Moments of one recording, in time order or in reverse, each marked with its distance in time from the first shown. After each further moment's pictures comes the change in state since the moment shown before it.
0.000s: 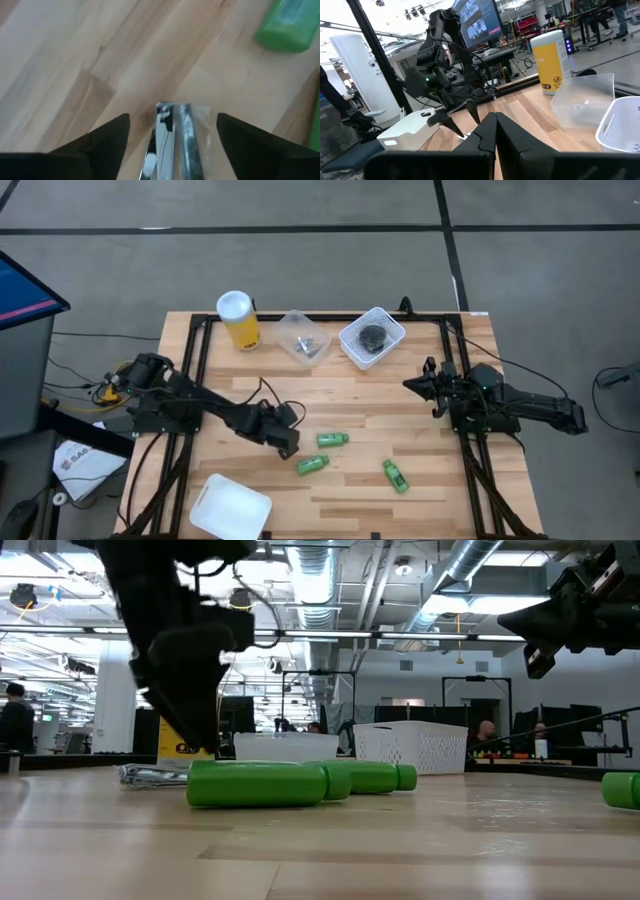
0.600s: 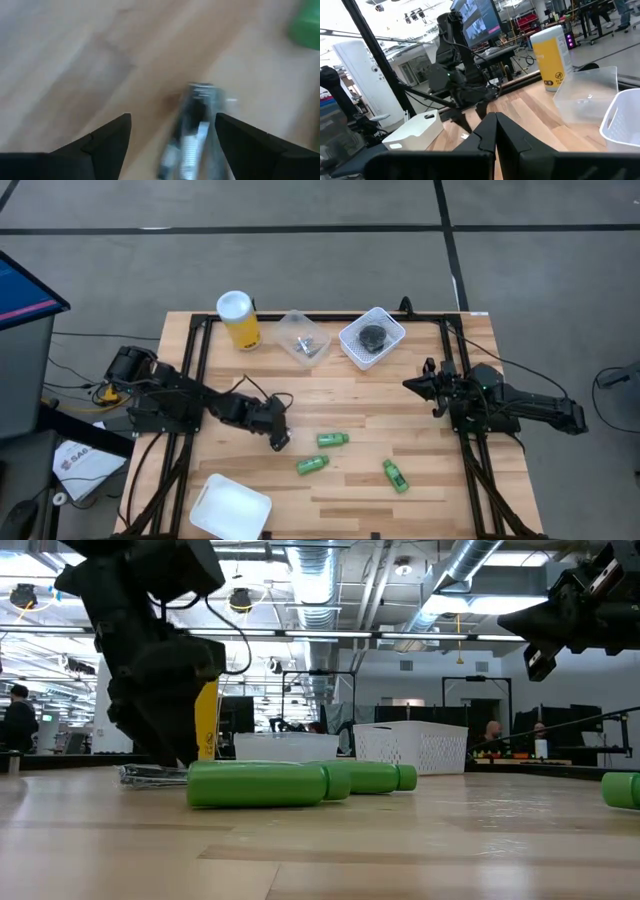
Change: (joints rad) left arm 0.079 -0.158 -0.271 0.273 0.147 -0.029; right arm 0.000 0.000 0.000 -0.003 -0.001 0.054
